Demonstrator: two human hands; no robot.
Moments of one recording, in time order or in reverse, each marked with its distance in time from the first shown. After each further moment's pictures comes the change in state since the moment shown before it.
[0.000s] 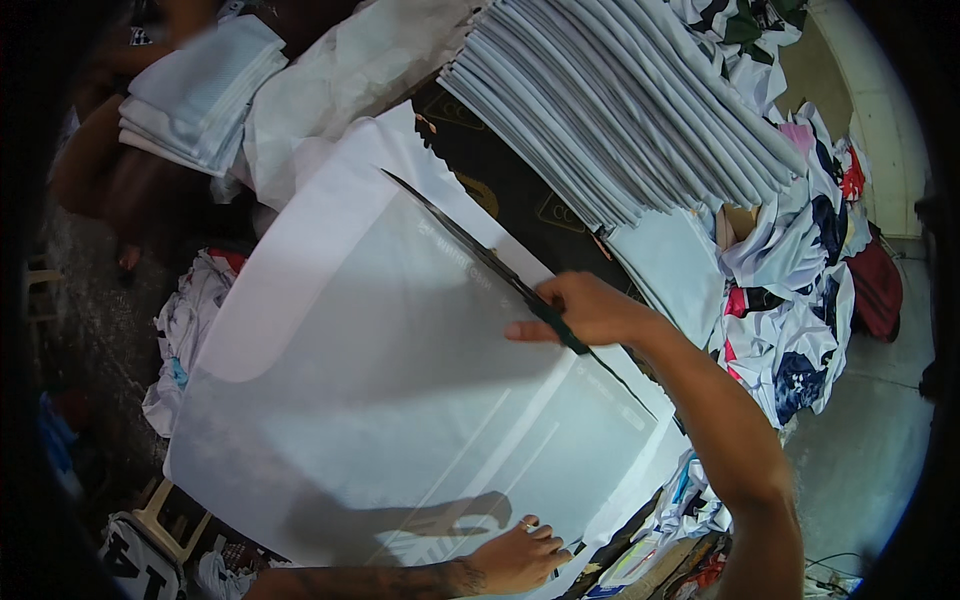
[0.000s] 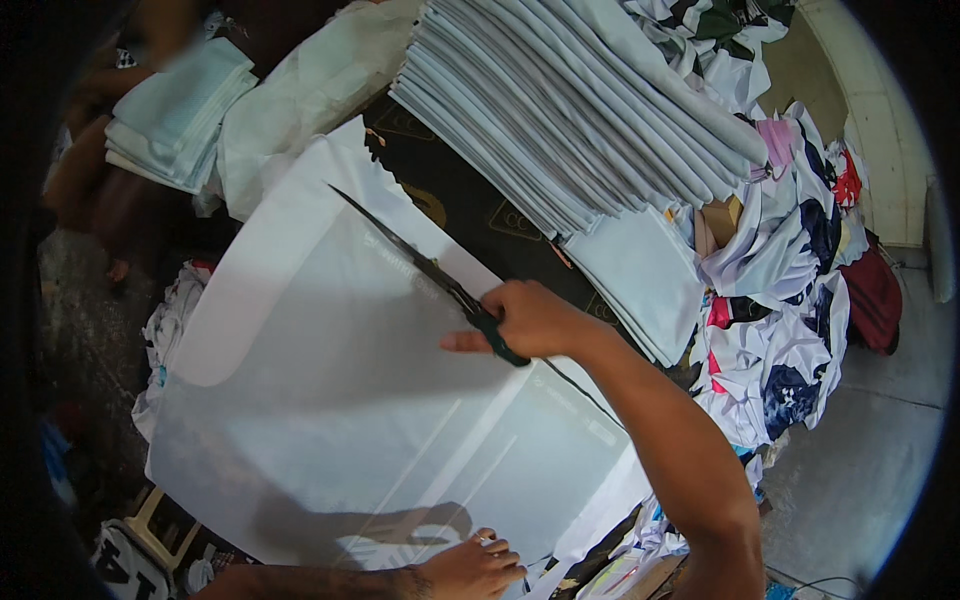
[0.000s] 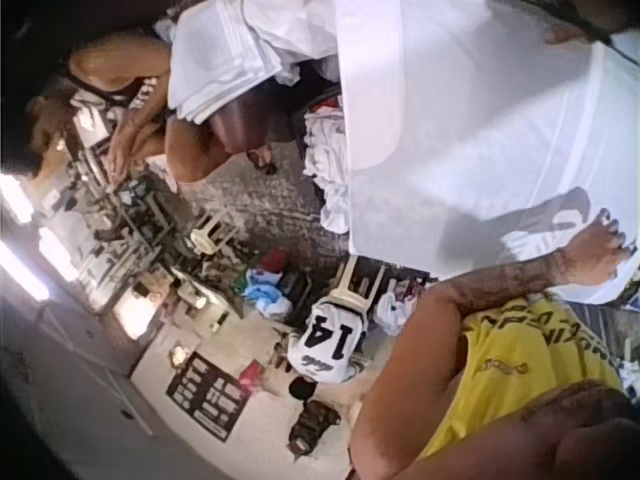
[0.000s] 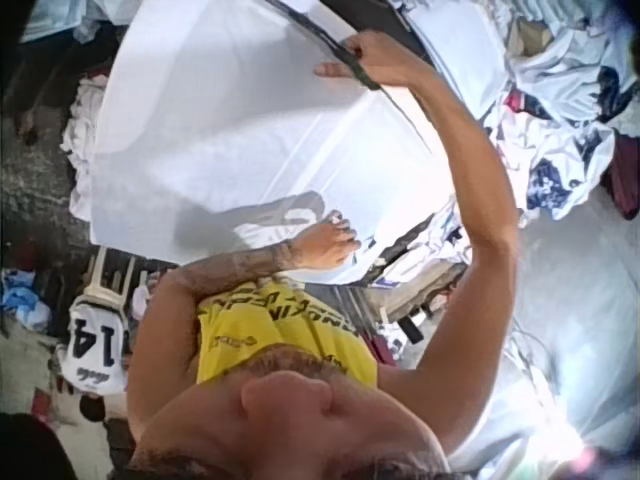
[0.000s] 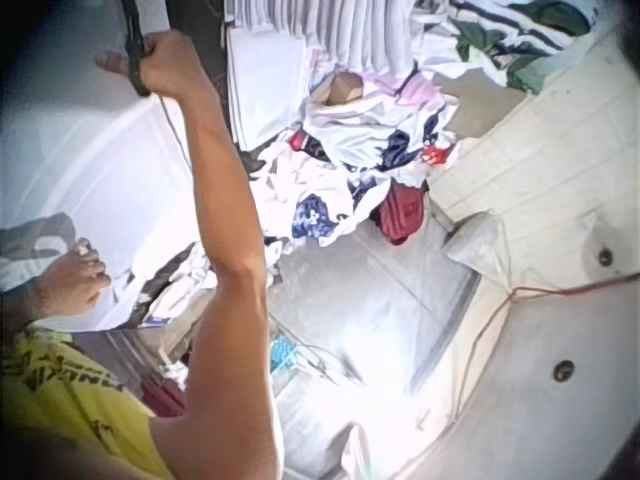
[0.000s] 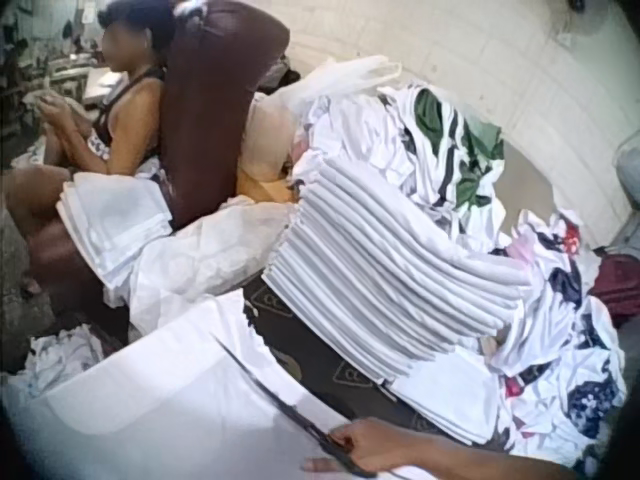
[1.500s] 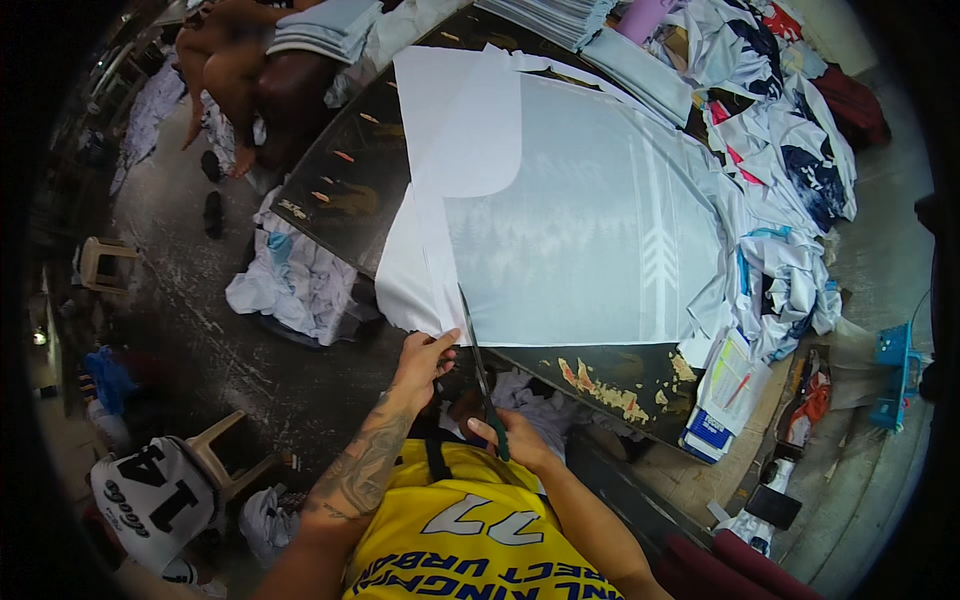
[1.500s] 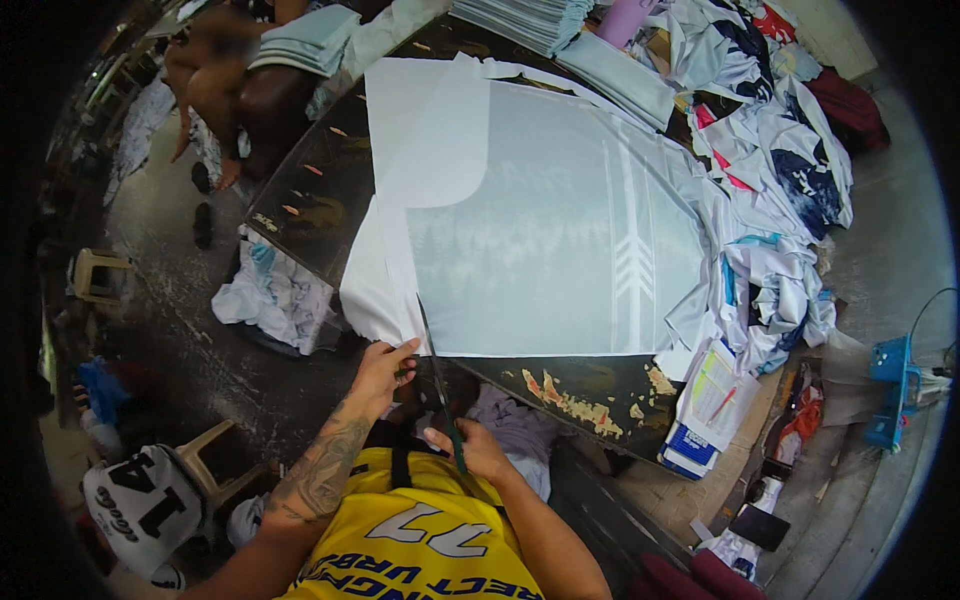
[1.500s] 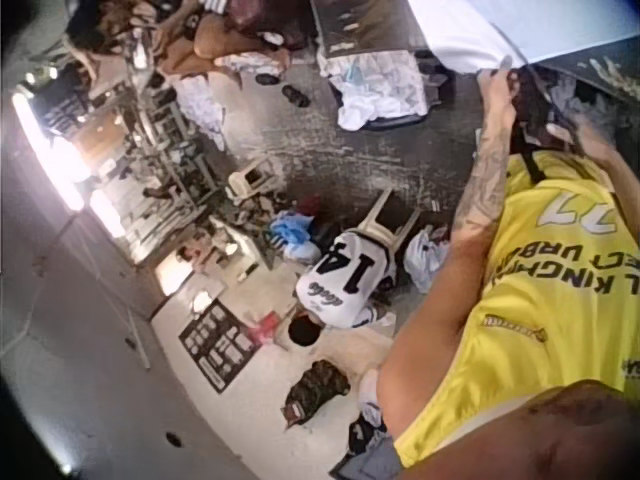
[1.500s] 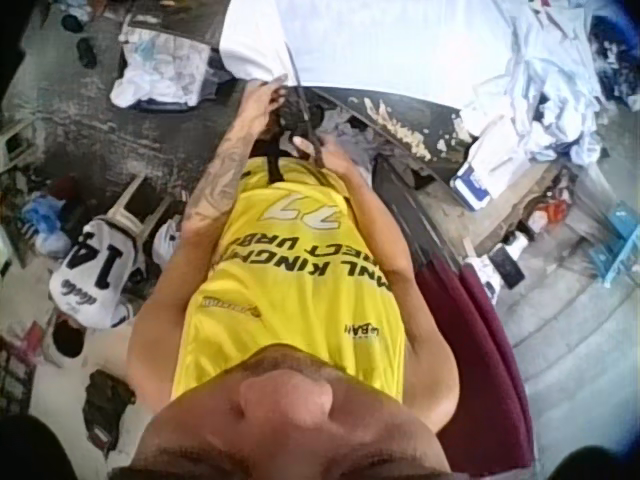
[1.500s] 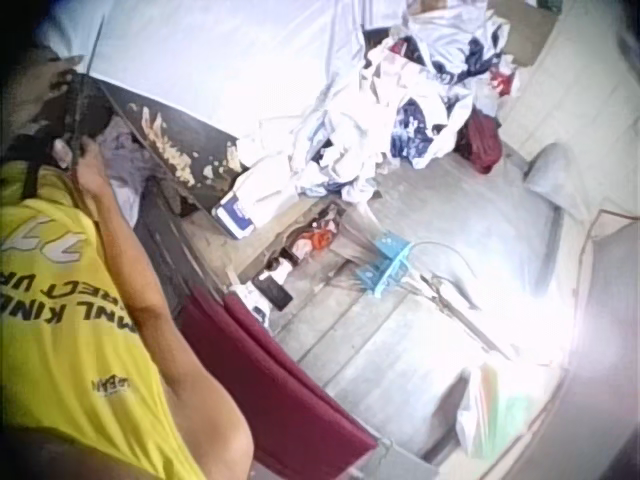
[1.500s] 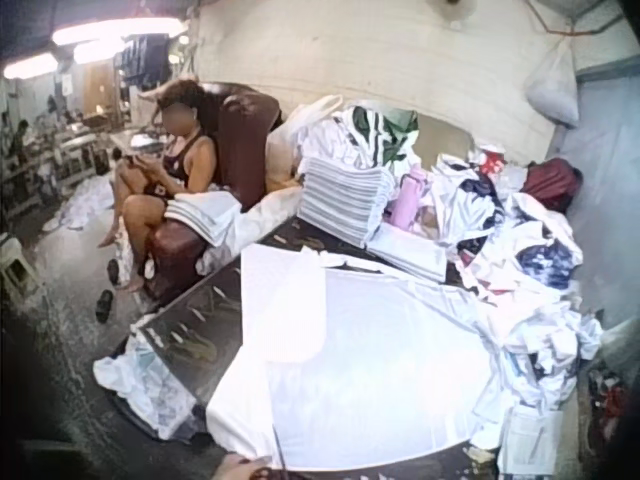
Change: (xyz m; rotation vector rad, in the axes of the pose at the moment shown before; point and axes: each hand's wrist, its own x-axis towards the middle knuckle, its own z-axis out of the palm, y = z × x) left_hand -0.281 0.032 0.171 -1.008 1.111 -0.851; right_hand -0.319 -0.068 0.660 0.880 0.010 0.019
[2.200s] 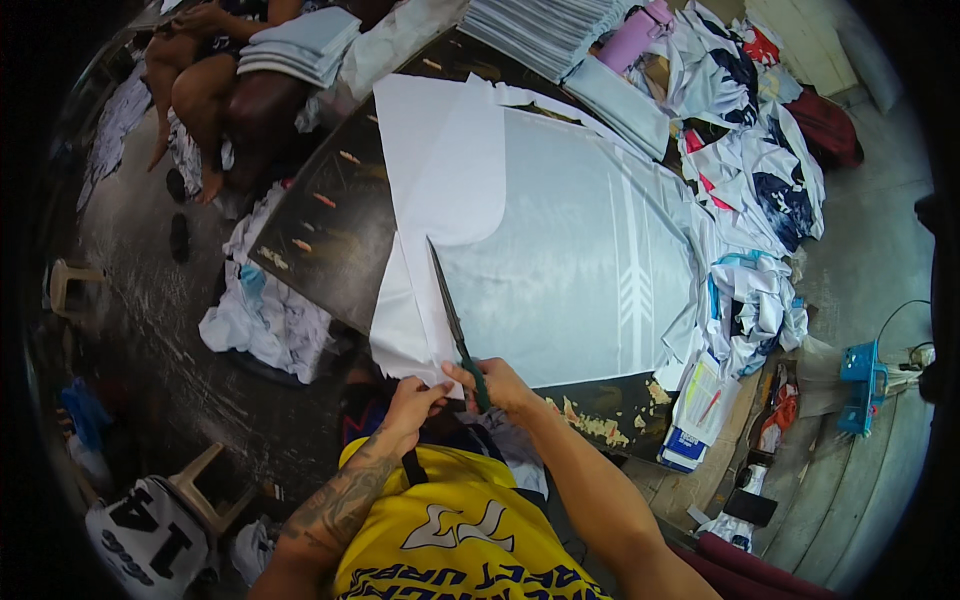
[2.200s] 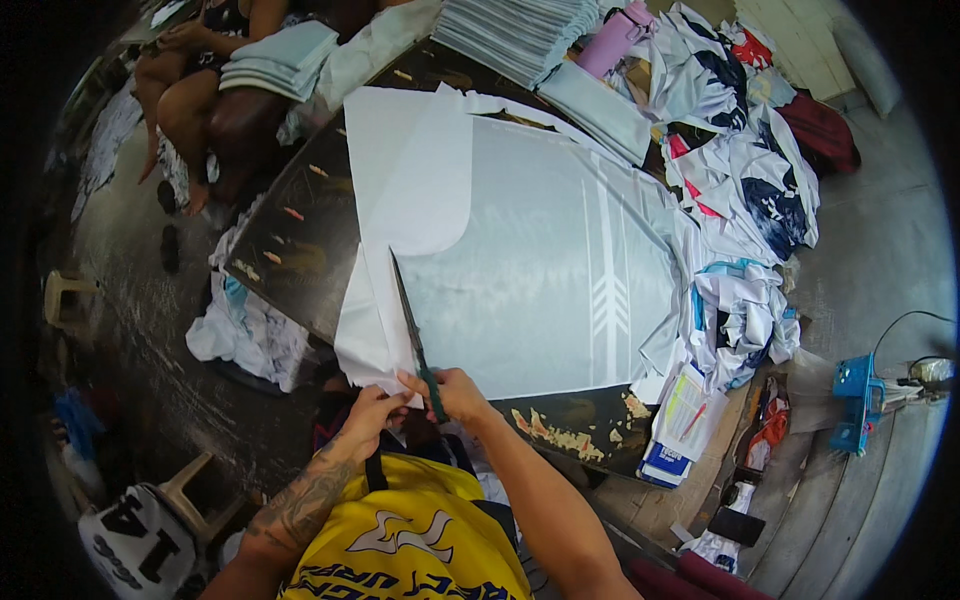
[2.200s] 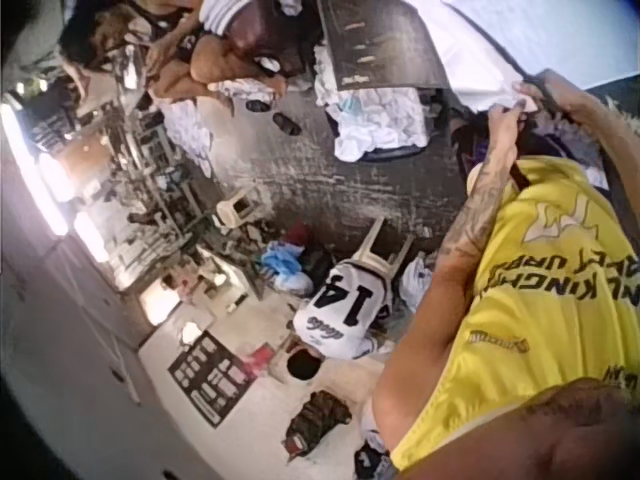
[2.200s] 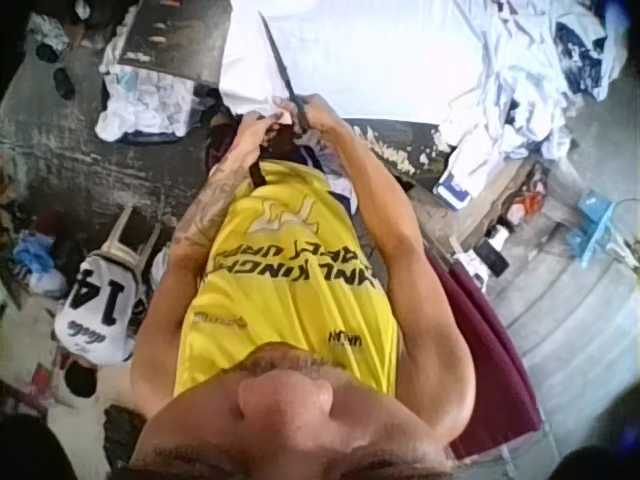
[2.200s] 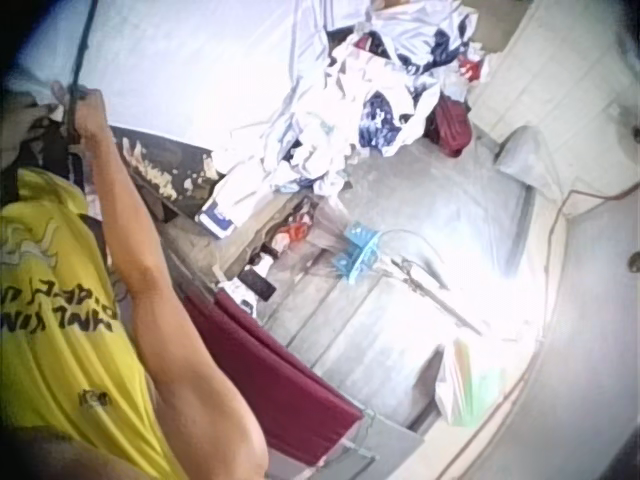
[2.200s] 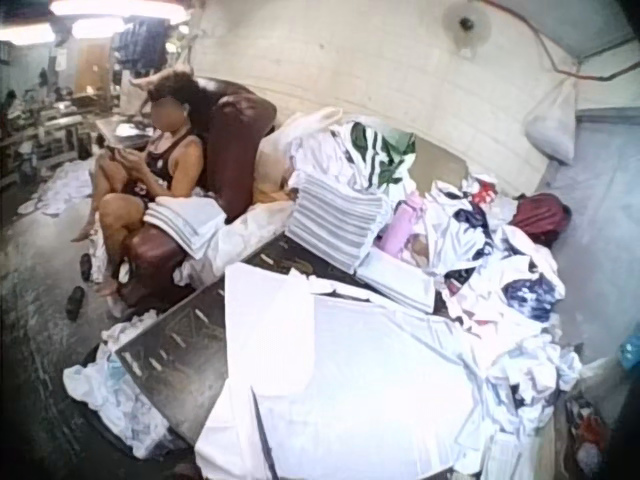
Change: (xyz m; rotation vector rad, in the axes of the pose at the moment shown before) left_hand 0.009 0.027 -0.018 0.189 -0.231 -0.073; right_hand 0.072 -0.142 -0.058 0.141 0.068 0.030
